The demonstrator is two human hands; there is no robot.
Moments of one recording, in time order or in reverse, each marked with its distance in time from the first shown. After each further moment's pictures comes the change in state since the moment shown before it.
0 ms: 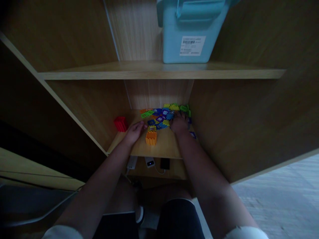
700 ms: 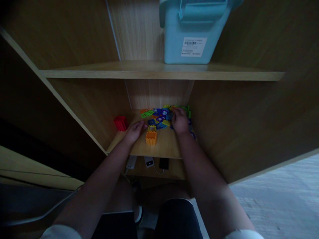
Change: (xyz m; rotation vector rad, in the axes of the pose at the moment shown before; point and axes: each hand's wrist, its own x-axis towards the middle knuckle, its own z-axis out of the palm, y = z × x) left_hand -0.002 0.006 0.000 0.037 0.000 -0.017; right_hand 0.002 0.002 -0.021 0.255 0.259 -0.107
